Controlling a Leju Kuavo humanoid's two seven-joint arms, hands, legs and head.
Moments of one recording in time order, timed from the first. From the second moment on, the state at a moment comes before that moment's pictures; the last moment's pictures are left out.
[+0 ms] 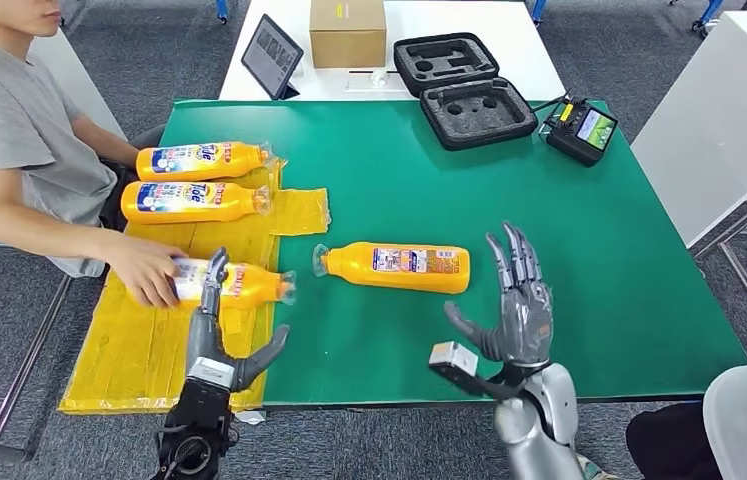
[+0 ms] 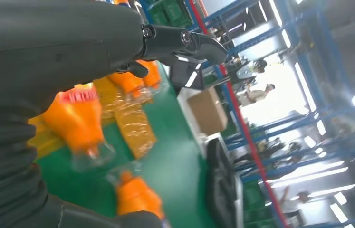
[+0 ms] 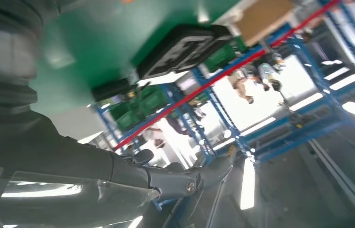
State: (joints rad) left arm -0.06 -0.05 -0.40 -1.42 -0.09 0.61 -0.70; right arm -0.11 0.13 -0.19 -1.31 0.97 -0.69 -0.70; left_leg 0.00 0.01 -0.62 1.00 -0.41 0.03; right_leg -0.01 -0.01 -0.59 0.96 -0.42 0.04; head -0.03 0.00
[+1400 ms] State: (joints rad) left arm -0.21 -0.10 -0.52 -1.52 -0.02 0.69 -0.70; right arm -0.52 0.09 -0.03 -0.56 1.01 -0.63 -0.70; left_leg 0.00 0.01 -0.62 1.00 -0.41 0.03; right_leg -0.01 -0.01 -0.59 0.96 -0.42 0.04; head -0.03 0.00
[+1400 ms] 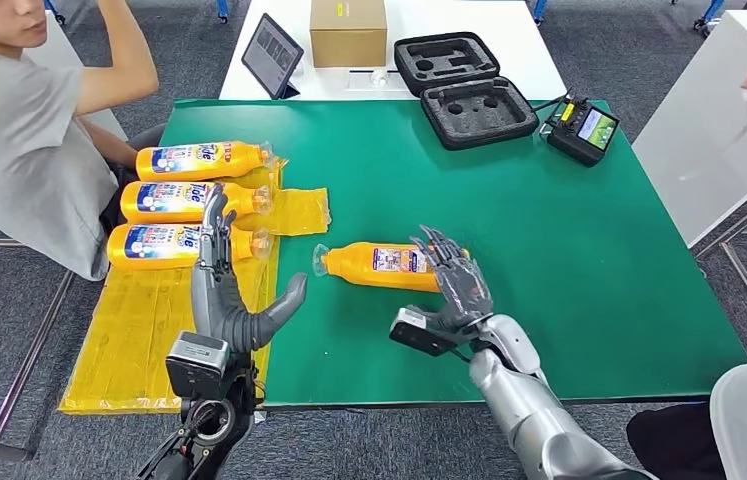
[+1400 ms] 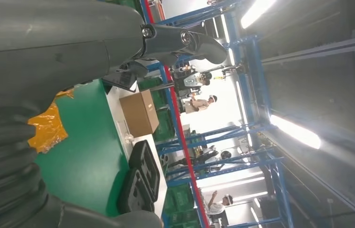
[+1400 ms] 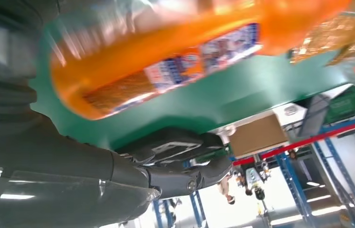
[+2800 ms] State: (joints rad) left arm -0.24 -0.10 -0.55 -1.45 -0.05 0.69 -0.70; right arm -0.64 0.08 0.06 -0.37 0.99 -0.61 -0.52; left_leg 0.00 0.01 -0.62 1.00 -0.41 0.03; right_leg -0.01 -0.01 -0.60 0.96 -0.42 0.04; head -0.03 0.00
